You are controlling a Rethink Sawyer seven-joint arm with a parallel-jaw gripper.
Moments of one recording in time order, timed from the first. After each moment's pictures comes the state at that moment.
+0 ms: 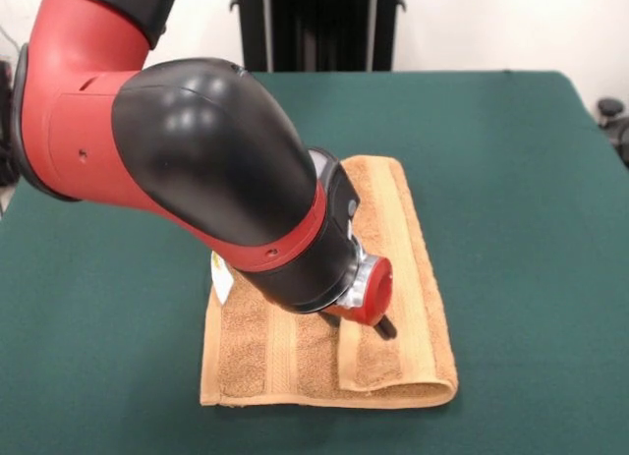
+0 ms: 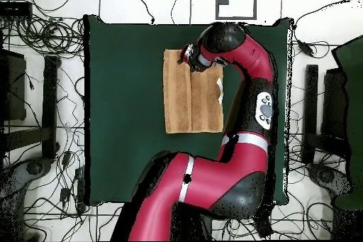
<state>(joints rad) -0.22 0.14 -0.16 0.50 0.52 1.30 1.76</state>
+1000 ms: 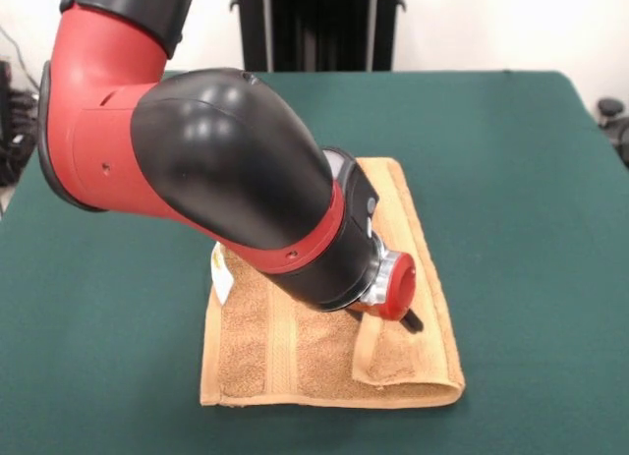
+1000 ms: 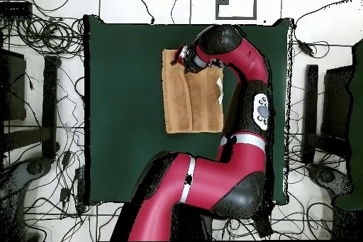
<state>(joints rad) -0.22 0.12 -0.08 0.55 0.52 1.29 1.76</state>
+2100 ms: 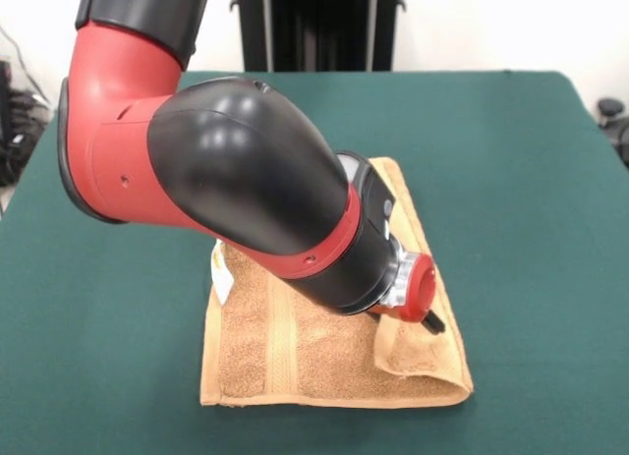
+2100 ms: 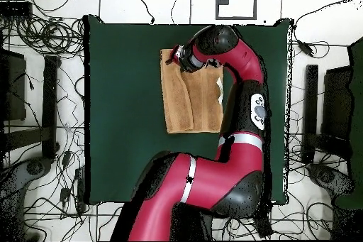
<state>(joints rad) -0.22 0.12 -0.03 0.55 0.51 1.29 1.76</state>
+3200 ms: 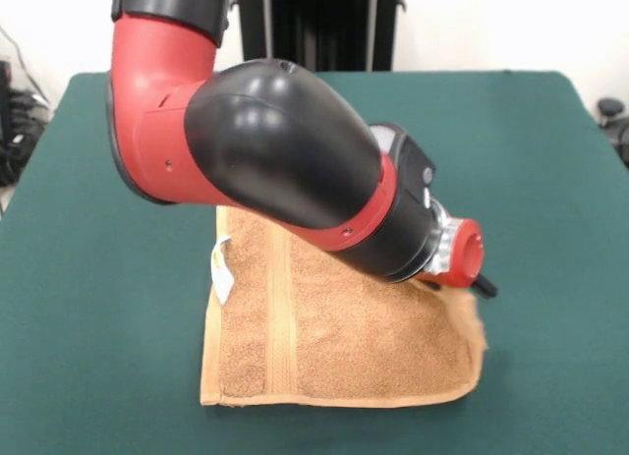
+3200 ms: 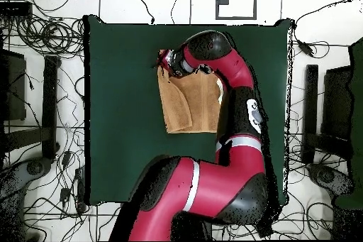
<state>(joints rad) -0.22 0.00 0.06 0.81 0.57 1.23 1.76</state>
